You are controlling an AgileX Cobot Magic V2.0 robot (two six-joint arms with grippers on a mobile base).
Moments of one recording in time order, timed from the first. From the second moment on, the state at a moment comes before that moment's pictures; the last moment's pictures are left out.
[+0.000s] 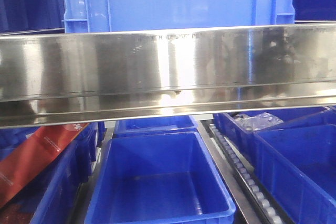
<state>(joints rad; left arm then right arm) 0.04 0.00 0.00 0.05 0.00 -0.08 -0.10 0.01 0.00 0.07 0.12 -0.10</state>
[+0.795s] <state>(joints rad) 0.04 0.00 0.00 0.05 0.00 -0.08 -0.16 0.00 0.00 0.07 0.12 -0.10</state>
